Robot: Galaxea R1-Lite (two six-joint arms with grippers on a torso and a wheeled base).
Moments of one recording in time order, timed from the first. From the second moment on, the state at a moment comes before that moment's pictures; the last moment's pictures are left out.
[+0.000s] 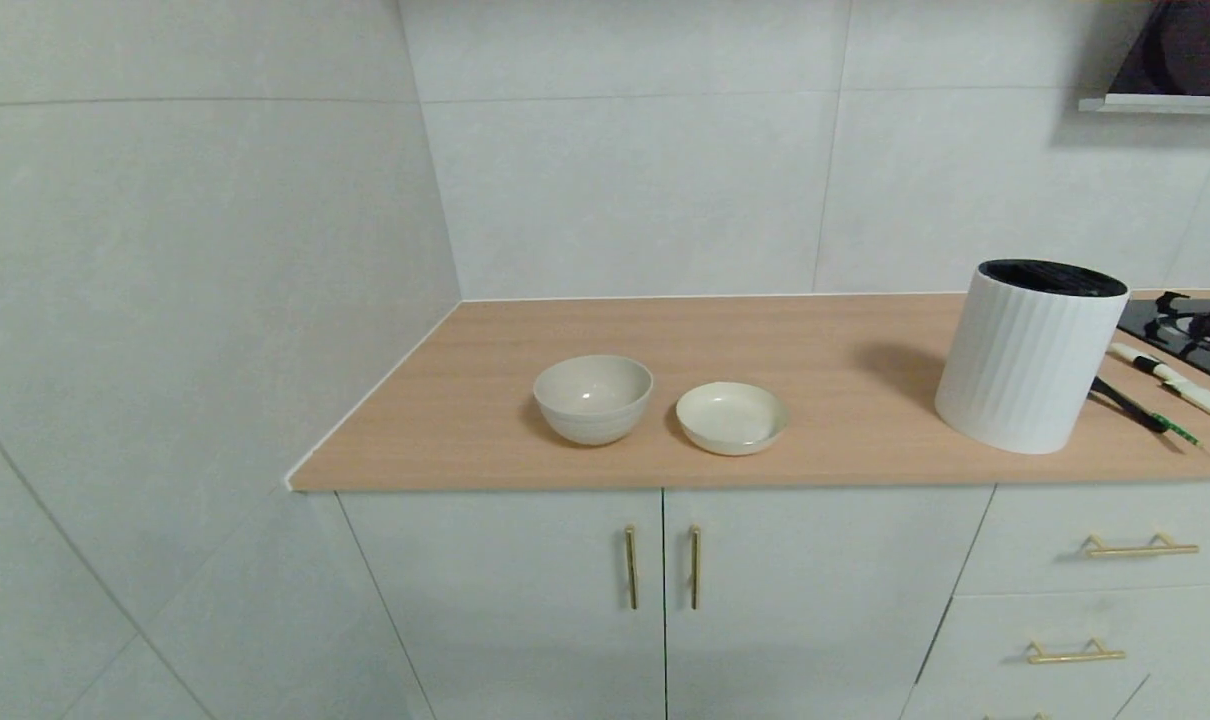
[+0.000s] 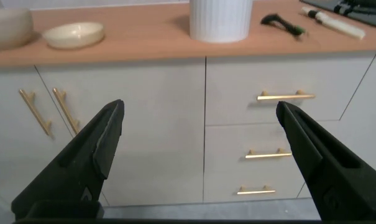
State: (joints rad) left arm 0.00 0.00 0.00 0.00 0.01 -0.01; right arm 0.00 0.00 0.00 0.00 -0.05 0.01
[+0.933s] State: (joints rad) left arm 0.00 0.00 0.00 0.00 0.01 -0.01; right arm 0.00 0.00 0.00 0.00 -0.05 0.01
